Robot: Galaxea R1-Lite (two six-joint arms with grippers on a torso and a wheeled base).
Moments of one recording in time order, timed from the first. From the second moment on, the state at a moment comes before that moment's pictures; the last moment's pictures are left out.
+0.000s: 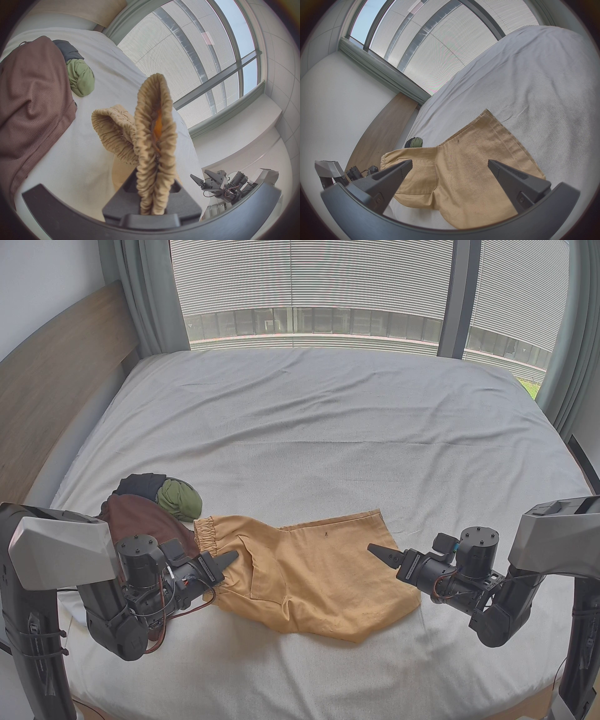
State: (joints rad) left arm -0.30 2.27 -0.49 -1.55 -0.29 -0.74; right arm 0.40 2.26 -0.55 -1.46 0.18 0.68
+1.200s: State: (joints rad) left arm -0.48 2.33 -0.73 -1.55 -0.23 -0.84; right arm 0.35 2.23 -0.56 -1.46 0.19 0.68
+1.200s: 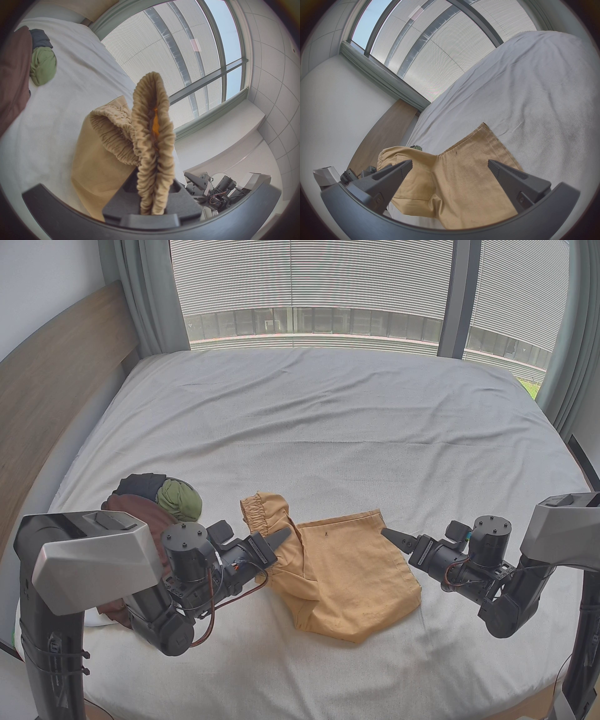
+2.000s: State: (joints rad) left arm -0.57 2.39 -0.91 -1.40 -0.23 -0.89; right arm 0.28 2.18 -0.57 -1.46 0.22 0.68
